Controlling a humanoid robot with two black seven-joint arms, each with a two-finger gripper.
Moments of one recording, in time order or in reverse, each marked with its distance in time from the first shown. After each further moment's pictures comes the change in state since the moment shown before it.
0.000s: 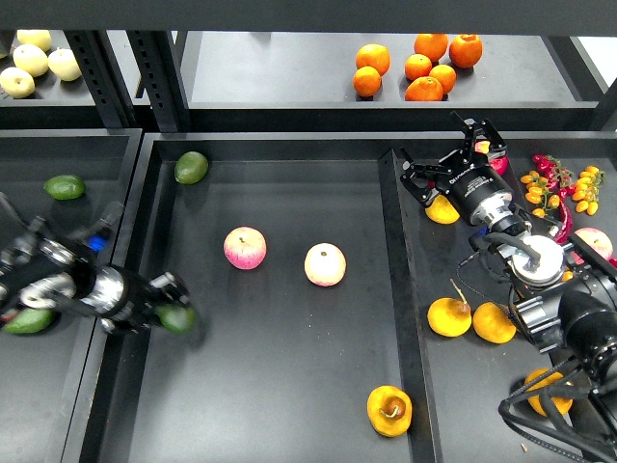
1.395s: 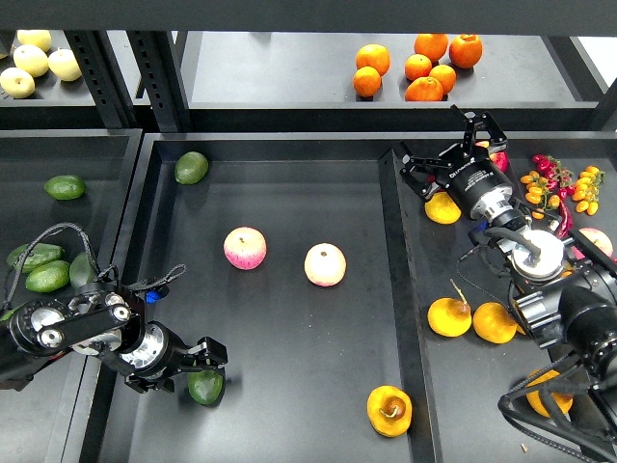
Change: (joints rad) left arm 0.037 -0.220 0.253 -0.025 0.109 0.000 0.000; right arm 0.014 0.000 0.005 0.002 0.000 0.000 0.000
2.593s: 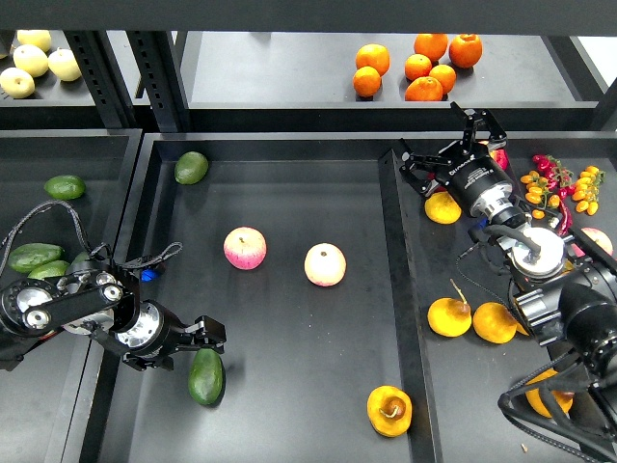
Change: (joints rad) left arm -0.058 0.057 -0.005 -0.063 -0.007 0.001 0.000; right arm 0.008 0.000 -0.002 0.000 0.000 0.000 0.000
